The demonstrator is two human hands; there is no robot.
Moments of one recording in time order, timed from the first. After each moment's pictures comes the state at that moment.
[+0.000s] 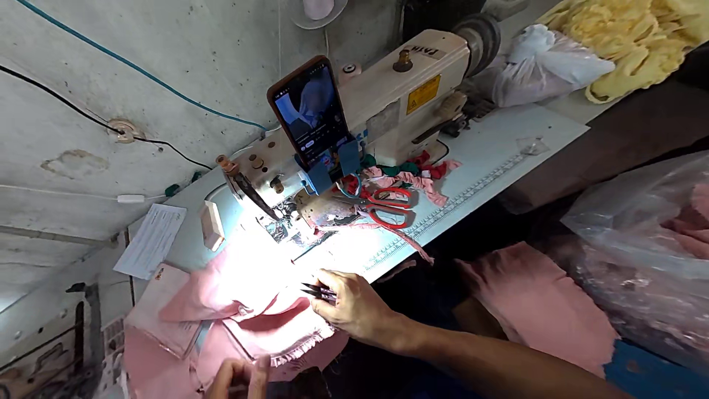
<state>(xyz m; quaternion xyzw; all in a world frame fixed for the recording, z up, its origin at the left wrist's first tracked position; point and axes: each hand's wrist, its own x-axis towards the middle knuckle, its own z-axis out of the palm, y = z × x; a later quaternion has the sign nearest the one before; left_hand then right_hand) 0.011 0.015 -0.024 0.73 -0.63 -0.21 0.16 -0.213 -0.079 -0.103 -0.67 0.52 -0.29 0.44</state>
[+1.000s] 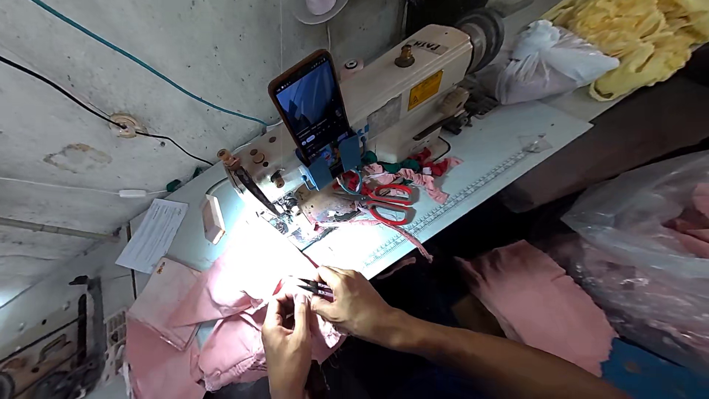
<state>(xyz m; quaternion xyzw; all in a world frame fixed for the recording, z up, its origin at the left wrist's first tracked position) -0.060 -0.036 -0.096 0.64 -0.52 -0.33 0.46 -0.212 -0.078 -0.096 -0.68 0.52 -0.26 0.44</state>
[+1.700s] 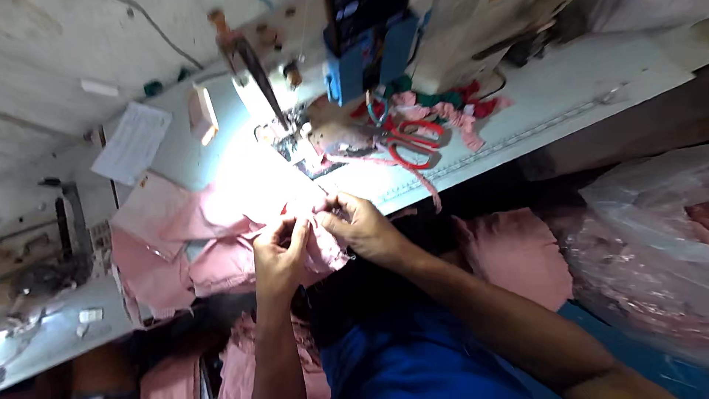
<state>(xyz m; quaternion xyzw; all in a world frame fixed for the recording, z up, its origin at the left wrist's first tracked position) -0.056 -0.044 -0.084 0.61 -0.54 -0.37 0.44 -0.226 -0.080 -0.099 -0.53 0.46 -0.36 0.61</state>
